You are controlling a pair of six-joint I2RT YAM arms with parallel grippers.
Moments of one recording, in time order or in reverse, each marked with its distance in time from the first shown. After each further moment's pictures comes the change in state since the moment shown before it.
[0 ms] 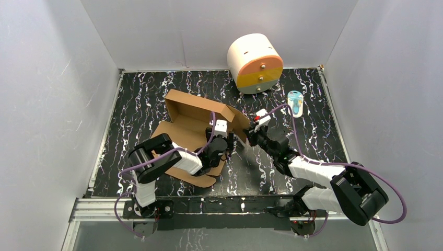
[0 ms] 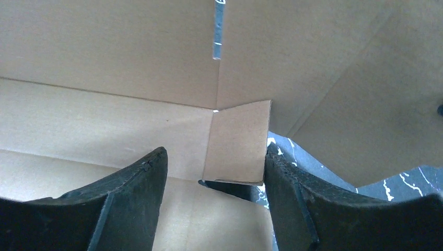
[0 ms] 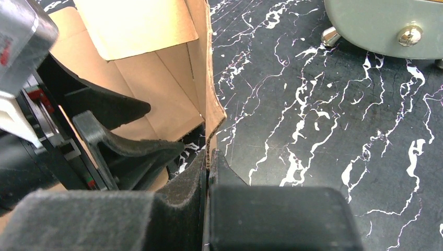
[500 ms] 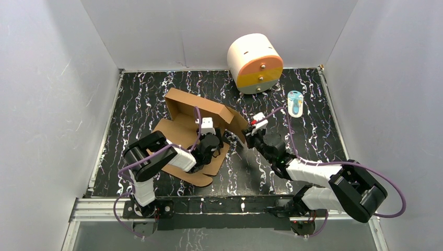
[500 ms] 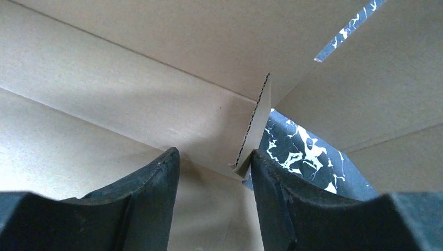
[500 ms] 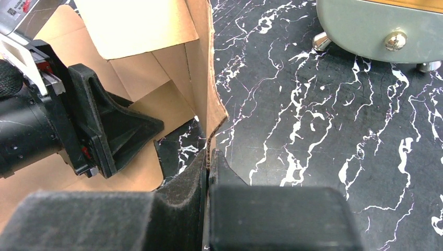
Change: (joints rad) left arm 0.102 -0.034 -0.064 -0.055 0.033 -0.201; right arm 0.082 0.021 -0.026 0.074 0.121 -0.029
